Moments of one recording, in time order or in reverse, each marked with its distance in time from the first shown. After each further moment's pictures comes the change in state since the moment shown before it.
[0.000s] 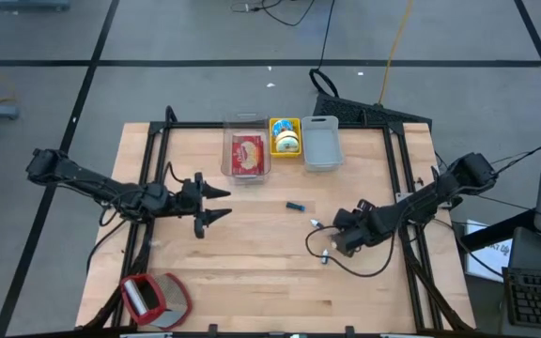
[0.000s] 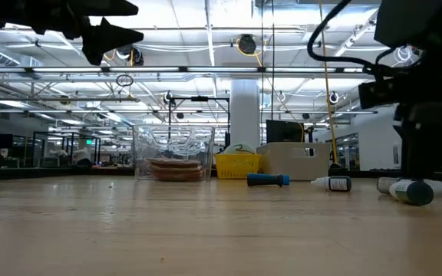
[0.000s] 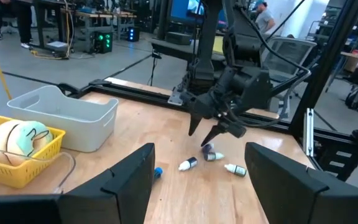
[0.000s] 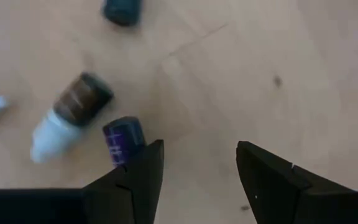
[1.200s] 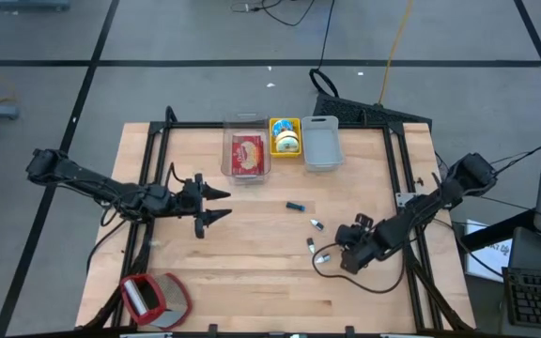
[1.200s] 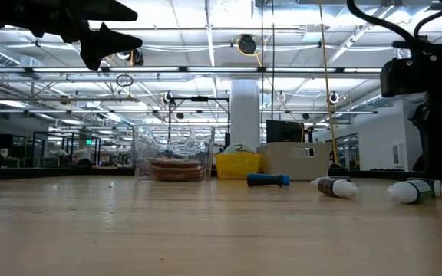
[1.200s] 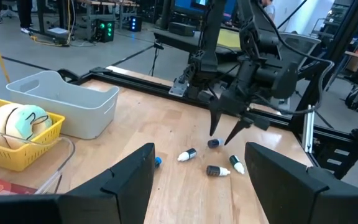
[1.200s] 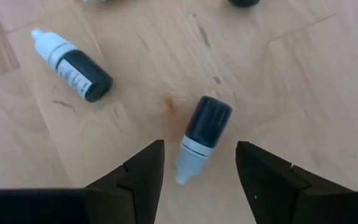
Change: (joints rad) left arm 0.000 0.000 0.000 -0.040 0.000 -0.057; right arm 0.171 0.005 -0.002 0.142 -0.040 0.058
